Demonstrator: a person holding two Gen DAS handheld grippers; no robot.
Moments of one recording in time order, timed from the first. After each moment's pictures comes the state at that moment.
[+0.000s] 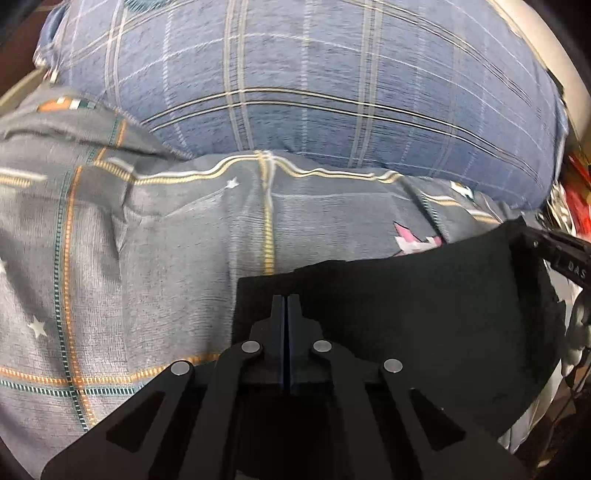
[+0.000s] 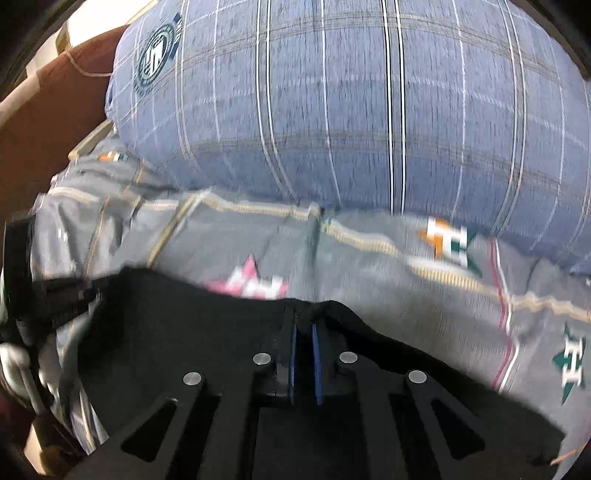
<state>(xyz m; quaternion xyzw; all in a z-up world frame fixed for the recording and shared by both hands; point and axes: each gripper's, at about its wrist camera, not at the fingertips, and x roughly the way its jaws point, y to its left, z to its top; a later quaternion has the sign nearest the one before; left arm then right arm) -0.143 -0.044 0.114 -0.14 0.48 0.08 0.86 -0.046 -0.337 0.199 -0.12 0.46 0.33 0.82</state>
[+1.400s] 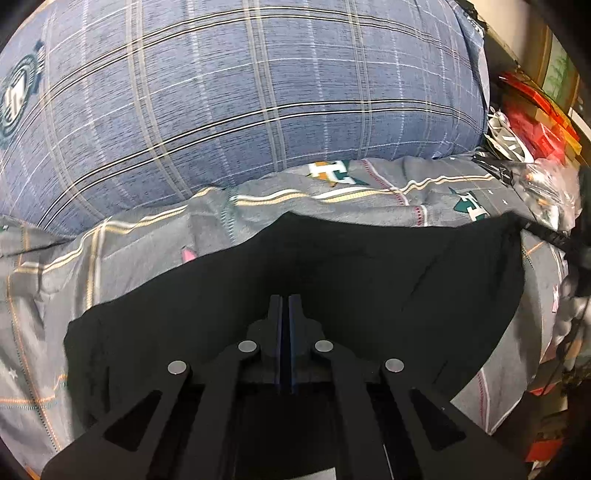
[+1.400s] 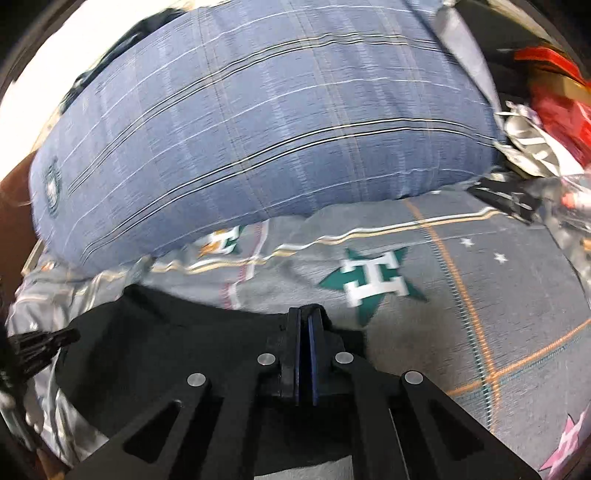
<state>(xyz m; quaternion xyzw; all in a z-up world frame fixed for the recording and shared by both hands) -0.148 -0.286 0.244 -0.02 0.49 -0.01 0.87 -0.035 -0.629 0.190 0.05 0.44 0.15 0.88</state>
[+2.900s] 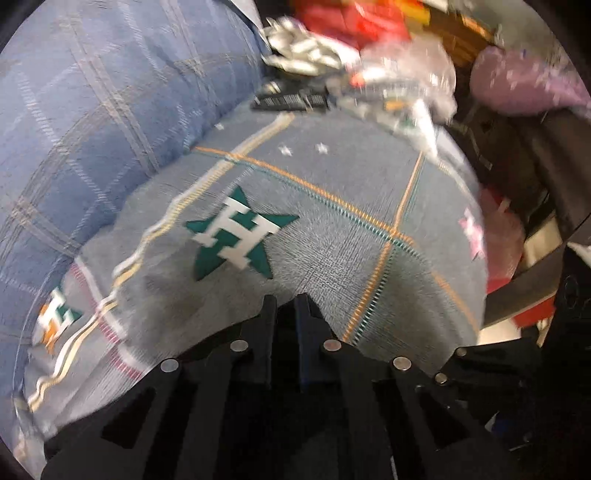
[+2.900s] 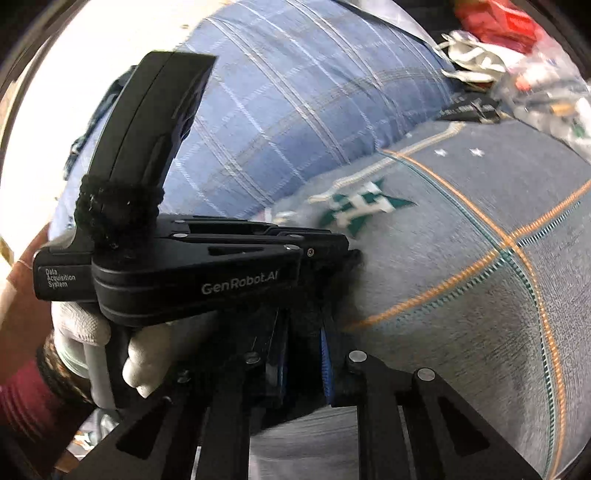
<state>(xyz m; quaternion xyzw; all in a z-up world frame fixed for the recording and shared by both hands) -0.035 -0.468 0.224 0.11 0.49 -0.33 0.80 -0.120 -0.631 0.181 0.19 0.40 0.18 0.88</state>
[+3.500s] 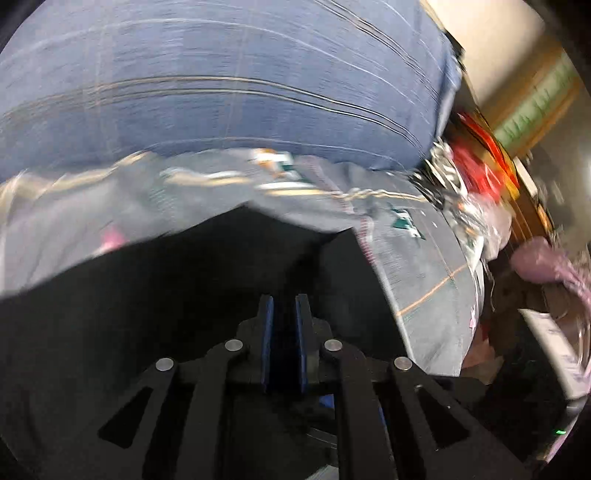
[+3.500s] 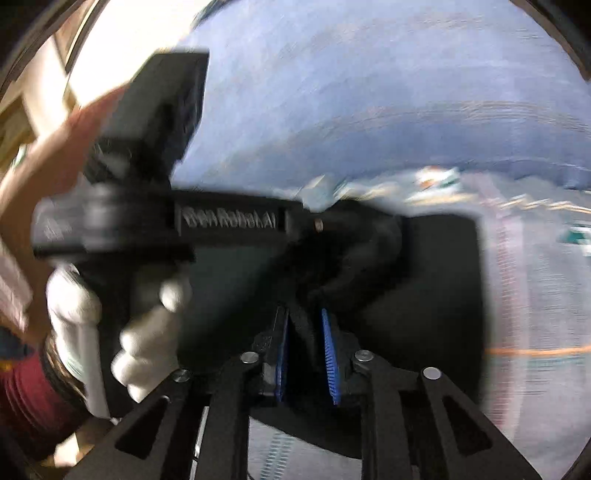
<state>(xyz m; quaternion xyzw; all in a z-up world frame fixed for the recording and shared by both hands) -0.118 -0.213 0.189 -0.19 0.49 -0.16 0.84 -0.144 -0.380 0.167 -0.01 0.47 0.38 0.80</state>
